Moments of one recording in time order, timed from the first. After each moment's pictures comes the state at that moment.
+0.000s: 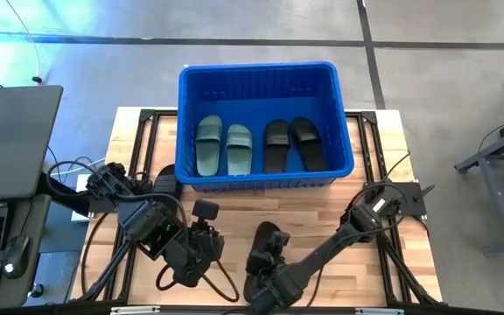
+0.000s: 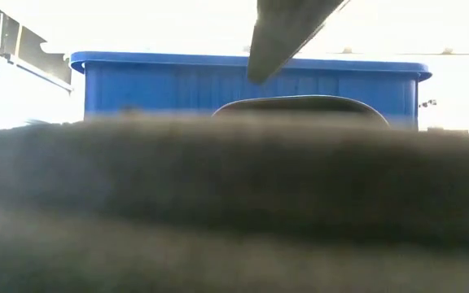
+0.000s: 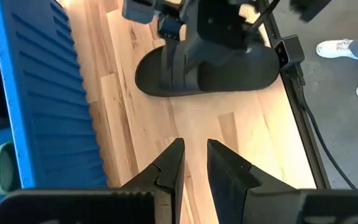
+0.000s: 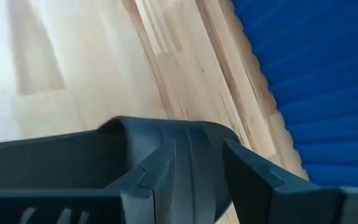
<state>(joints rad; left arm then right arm) -0.55 1.89 2.27 -1.57 -0.35 -0.32 0.66 2.48 2.34 -1.47 0.74 0.92</state>
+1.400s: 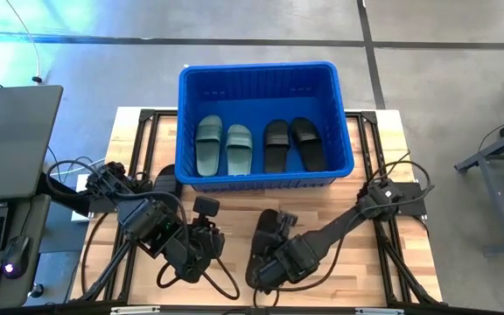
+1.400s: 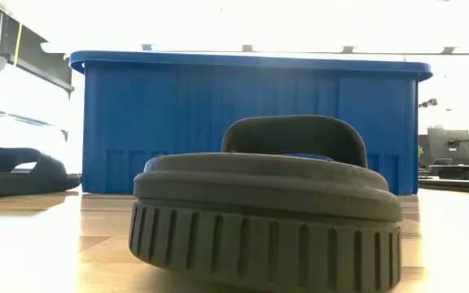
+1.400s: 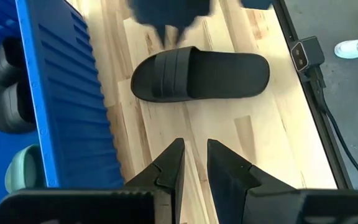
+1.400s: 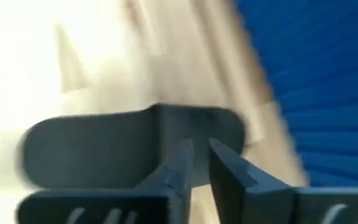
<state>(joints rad) -0.55 1.89 2.27 -1.57 -0.41 -0.28 0.58 2.23 2.29 -1.48 0.53 0.81</state>
